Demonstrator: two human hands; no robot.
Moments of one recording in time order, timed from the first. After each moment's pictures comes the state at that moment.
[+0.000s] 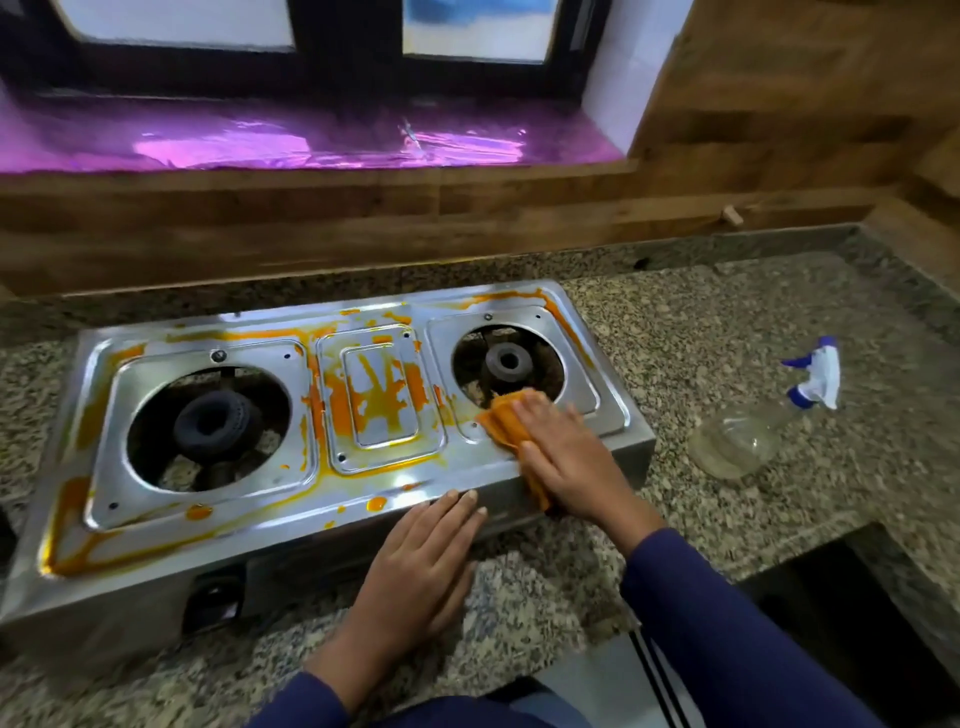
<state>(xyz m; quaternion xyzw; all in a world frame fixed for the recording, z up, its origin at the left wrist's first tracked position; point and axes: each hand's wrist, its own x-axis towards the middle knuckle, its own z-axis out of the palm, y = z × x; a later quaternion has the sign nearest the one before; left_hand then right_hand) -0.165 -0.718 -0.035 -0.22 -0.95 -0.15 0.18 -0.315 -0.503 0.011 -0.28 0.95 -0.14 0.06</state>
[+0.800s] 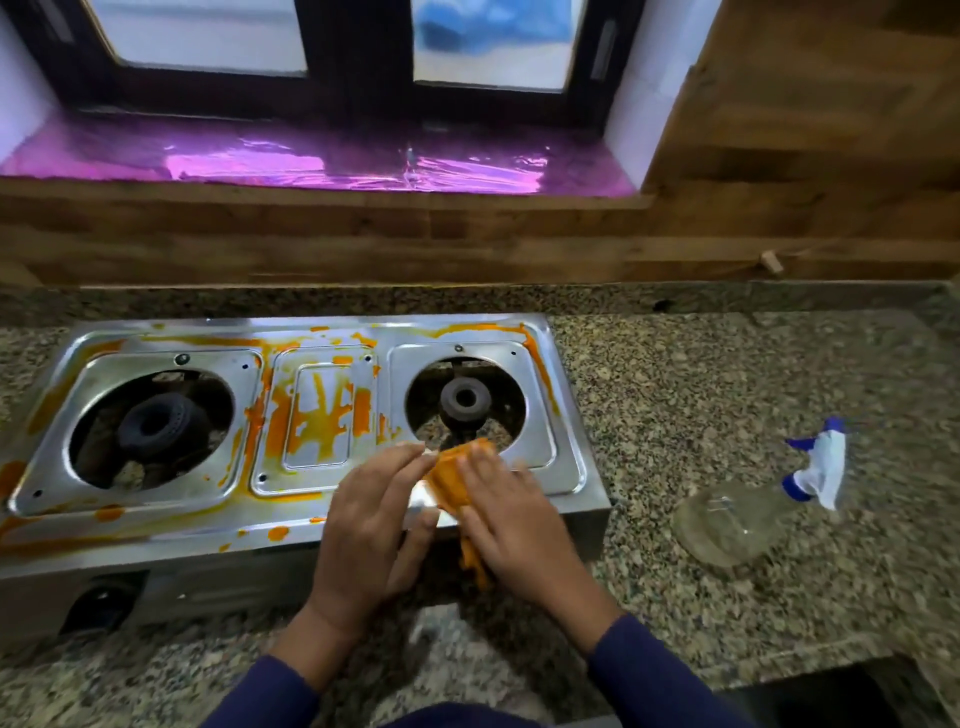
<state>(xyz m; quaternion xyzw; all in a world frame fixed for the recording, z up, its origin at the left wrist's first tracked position) -0.238 -0.647 0.035 -0.04 -0.92 -0.27 0.29 -0.328 -0.470 0.000 -0.38 0.91 -0.17 0.04</state>
